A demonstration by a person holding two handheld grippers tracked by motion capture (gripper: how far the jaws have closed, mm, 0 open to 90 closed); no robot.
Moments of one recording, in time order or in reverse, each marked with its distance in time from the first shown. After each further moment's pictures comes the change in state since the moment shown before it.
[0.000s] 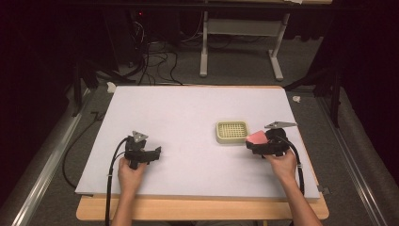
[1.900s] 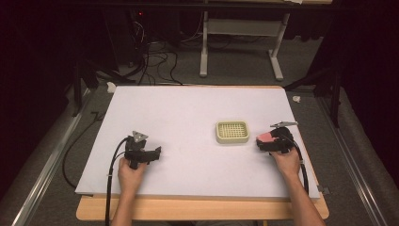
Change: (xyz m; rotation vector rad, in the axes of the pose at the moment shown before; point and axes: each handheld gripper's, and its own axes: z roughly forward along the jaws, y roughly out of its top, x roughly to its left) left arm 0.000 0.000 0.000 0.000 -0.001 0.000; right arm -0.051 -0.019 0.034 0.099 -0.198 0.038
